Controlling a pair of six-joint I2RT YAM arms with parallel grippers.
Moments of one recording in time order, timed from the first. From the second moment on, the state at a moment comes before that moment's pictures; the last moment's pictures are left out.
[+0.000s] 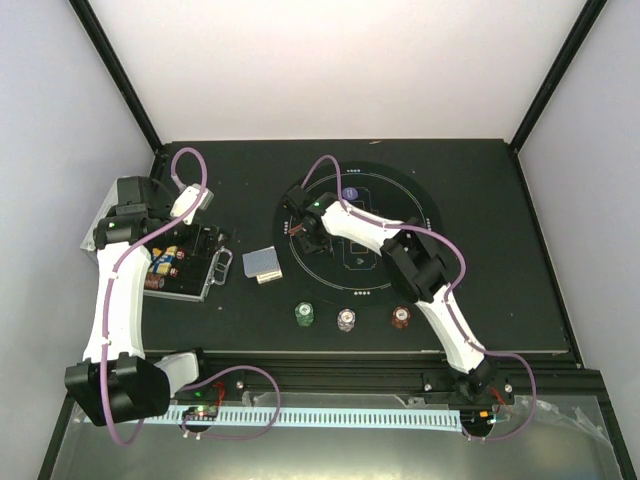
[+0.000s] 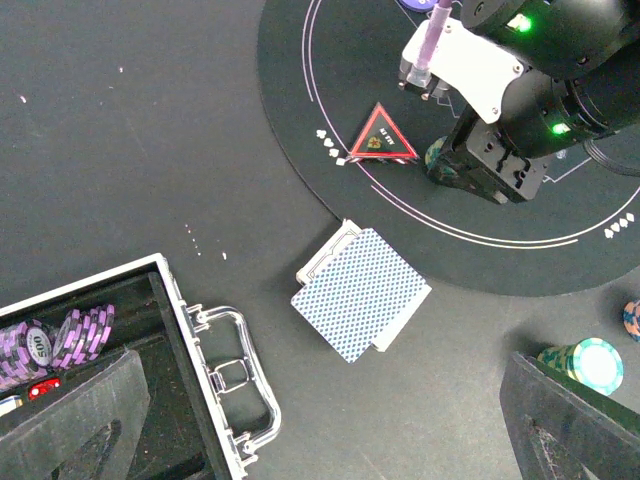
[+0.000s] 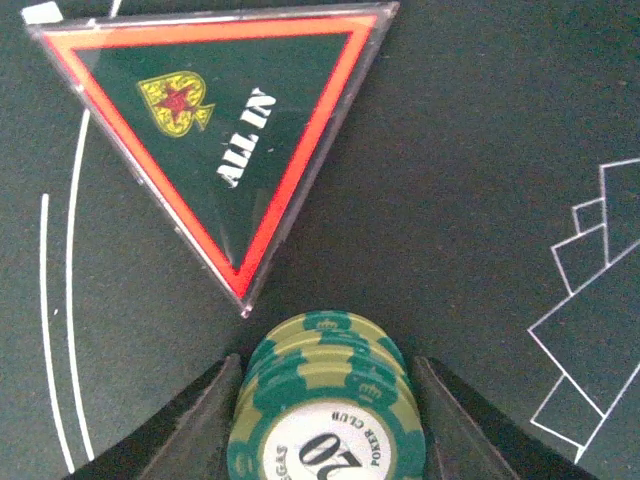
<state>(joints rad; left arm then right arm) 0.20 1.15 1.18 -1.02 0.55 0.50 0.80 2.35 1.93 -0.90 0.14 0.29</state>
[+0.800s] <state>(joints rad) 0.20 1.15 1.21 -1.03 0.57 0.50 1.11 1.84 1.51 -0.83 0.21 0.40</state>
